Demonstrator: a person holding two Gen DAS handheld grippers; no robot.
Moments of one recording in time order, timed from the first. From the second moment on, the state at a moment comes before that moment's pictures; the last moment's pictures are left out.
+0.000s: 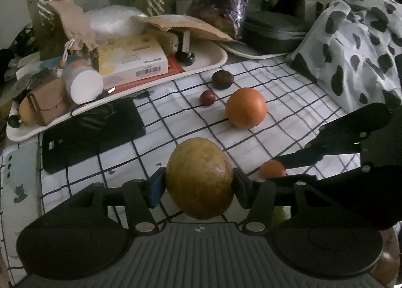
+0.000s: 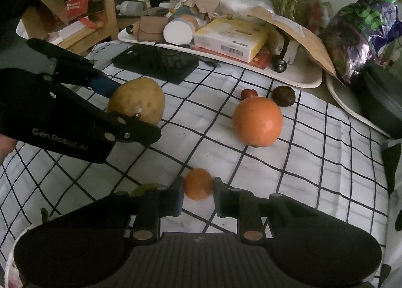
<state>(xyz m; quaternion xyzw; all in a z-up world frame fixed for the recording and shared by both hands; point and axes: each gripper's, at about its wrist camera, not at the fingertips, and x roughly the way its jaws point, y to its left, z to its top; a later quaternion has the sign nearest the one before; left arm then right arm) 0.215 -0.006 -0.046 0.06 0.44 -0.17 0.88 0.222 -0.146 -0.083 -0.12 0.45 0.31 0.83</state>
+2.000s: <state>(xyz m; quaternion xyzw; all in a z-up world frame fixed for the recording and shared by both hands) 0.028 -0.021 -0.004 0.01 0.40 -0.19 0.90 0.067 -0.234 -0.022 -0.02 0.43 0.19 0.88</state>
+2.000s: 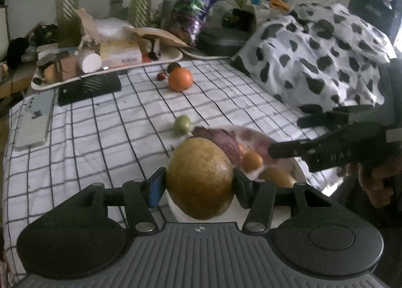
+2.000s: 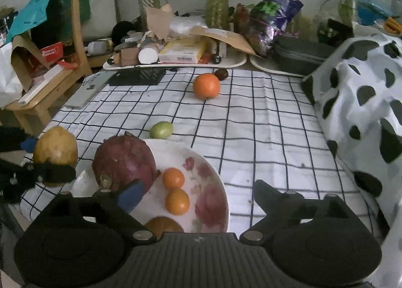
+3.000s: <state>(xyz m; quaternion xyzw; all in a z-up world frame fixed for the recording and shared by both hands) 0.006 -0.072 -0.030 0.09 0.42 -0.25 0.87 0.045 -0.237 -0.022 -0.03 0.43 0.19 0.88</state>
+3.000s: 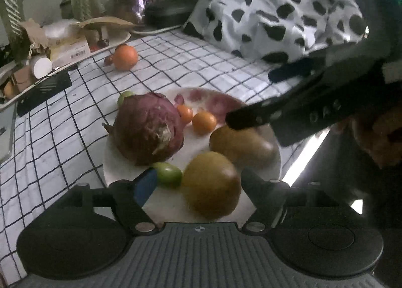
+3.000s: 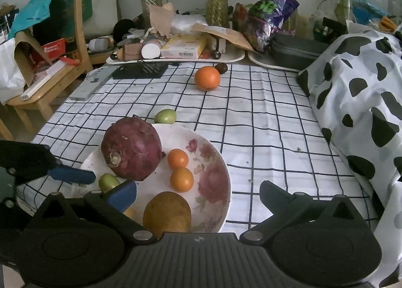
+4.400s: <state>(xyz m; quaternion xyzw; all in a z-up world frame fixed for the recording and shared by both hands) 0.032 -0.042 -0.007 0.02 0.40 -0.20 0.89 0.052 -0.234 -0.023 -0.03 0.42 0.16 0.89</state>
